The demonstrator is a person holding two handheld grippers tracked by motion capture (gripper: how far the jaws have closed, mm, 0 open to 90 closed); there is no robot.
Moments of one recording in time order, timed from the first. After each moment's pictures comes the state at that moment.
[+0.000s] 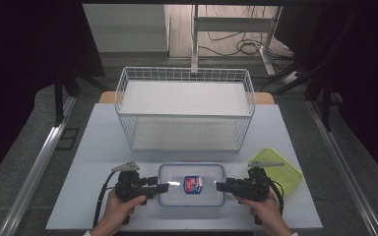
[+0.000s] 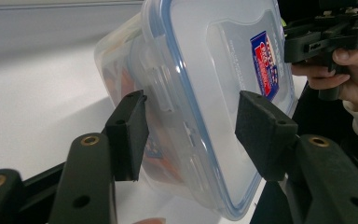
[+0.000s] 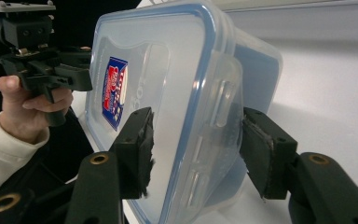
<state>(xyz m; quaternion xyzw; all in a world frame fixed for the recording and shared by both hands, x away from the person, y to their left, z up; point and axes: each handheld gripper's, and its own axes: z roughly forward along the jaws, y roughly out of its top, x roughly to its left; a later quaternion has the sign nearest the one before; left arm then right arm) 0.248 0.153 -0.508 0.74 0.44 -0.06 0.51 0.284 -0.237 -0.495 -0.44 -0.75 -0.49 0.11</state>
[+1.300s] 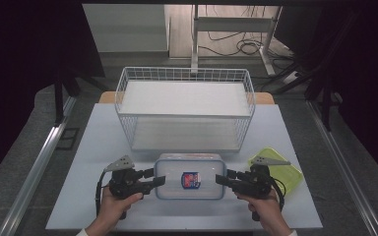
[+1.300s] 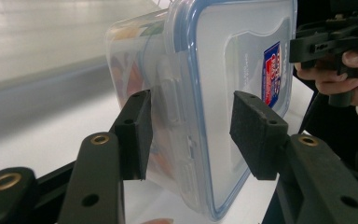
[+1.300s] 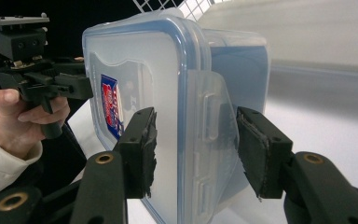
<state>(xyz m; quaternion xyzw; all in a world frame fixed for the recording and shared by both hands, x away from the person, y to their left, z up) 0.241 0.158 -0.473 0.74 0.41 0.02 0.53 0.276 -0.228 -0.462 -0.41 -0.74 -0.53 0.04</state>
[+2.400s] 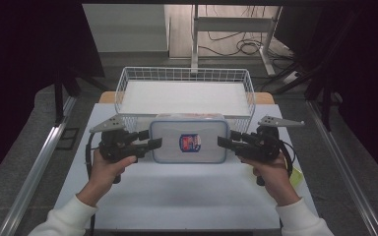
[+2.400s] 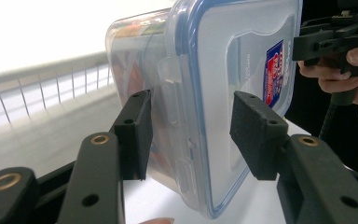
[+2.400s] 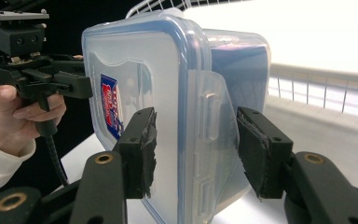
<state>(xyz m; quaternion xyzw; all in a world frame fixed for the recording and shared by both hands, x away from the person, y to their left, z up) 0.285 0.171 -0.371 0.74 0.36 0.08 0.57 0.313 -0.214 -0.353 -0.35 -0.75 -0.56 -0.04</state>
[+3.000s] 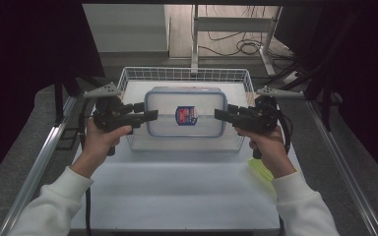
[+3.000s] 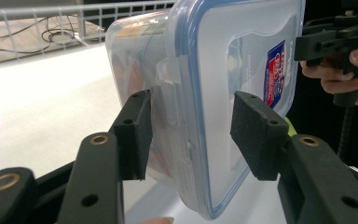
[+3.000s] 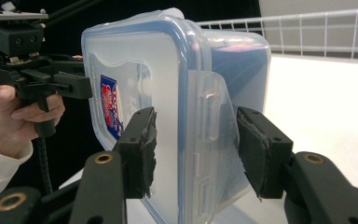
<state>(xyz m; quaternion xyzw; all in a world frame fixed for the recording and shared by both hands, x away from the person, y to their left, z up) 0.329 0.184 -0.318 0.74 0.36 0.10 0.56 0.359 -0.200 -0.311 -0.34 -0.74 -0.58 -0.05</state>
